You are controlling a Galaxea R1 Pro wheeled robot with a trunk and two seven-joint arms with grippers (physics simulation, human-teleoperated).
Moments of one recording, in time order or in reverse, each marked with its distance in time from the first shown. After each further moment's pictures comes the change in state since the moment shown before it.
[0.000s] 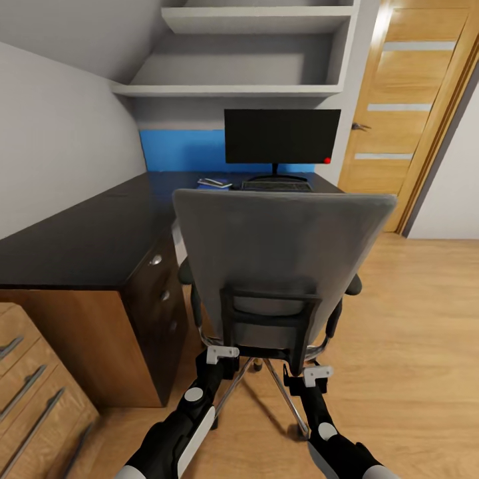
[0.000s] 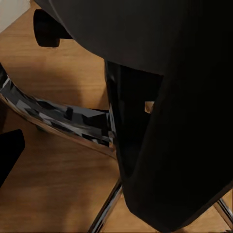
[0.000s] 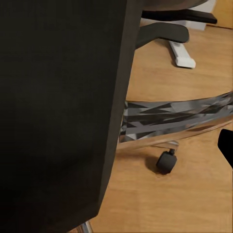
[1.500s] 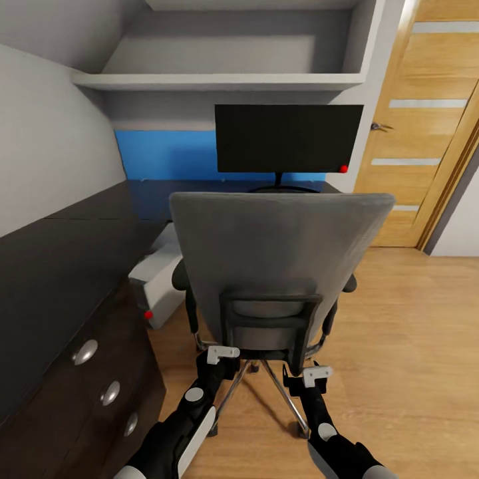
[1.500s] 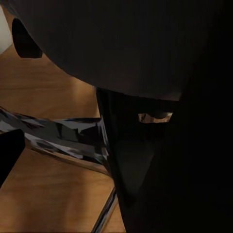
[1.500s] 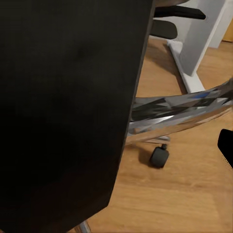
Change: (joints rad) left arm 0.000 -0.002 -0.002 0.001 0.002 0.001 -0.003; right arm 0.000 0.000 0.005 0.002 0.007 0.001 0.001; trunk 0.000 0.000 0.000
